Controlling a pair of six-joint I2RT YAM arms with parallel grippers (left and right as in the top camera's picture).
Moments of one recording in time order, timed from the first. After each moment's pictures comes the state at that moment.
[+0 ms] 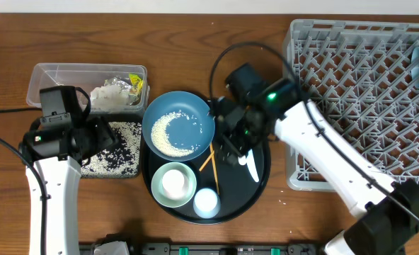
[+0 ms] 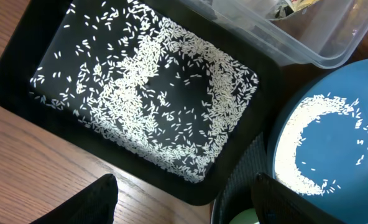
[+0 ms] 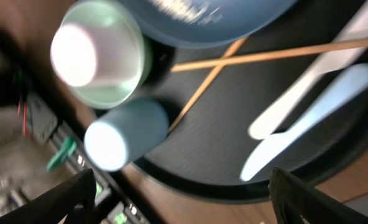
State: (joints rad) left arm 0.21 1.22 1.10 -1.07 -0.03 -0.33; right arm 0.67 1.71 1.53 -1.25 -0.35 -0.09
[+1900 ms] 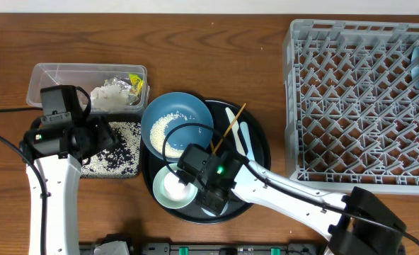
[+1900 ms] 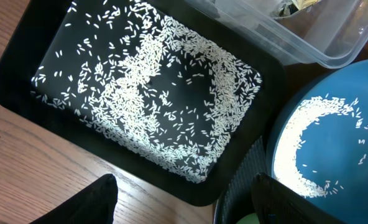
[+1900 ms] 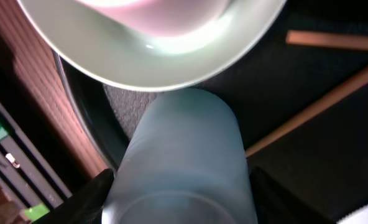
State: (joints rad) left arm 0.21 1.23 1.10 -1.07 -0.04 -0.33; right arm 1.05 1.71 1.17 -0.90 -0.12 0.01
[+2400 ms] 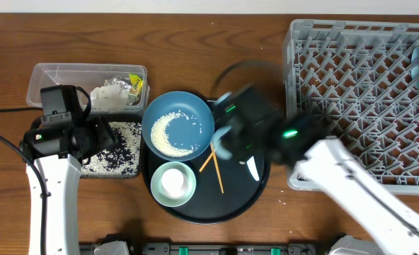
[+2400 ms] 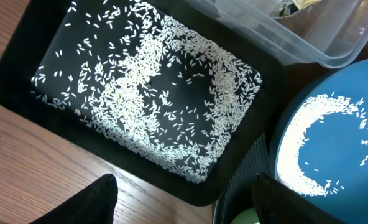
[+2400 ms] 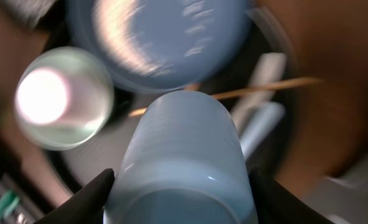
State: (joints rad) left arm 0.21 1.23 1.10 -1.07 -0.04 -0.33; right arm 0.70 1.46 1.36 -0.98 -0.06 0.02
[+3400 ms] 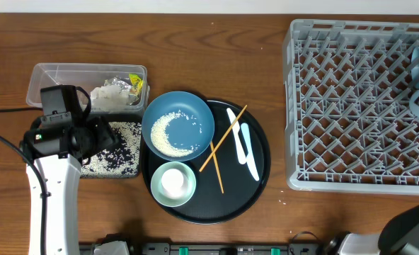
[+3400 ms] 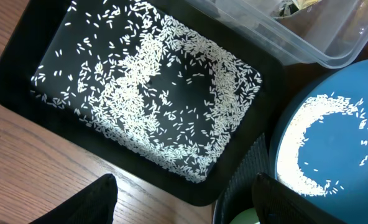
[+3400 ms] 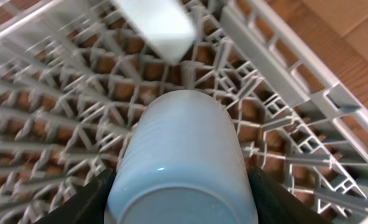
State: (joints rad) left arm 0.21 1.23 1.10 -1.07 -0.04 -0.33; right arm -0.58 1.59 1.37 -0.66 0.03 0.13
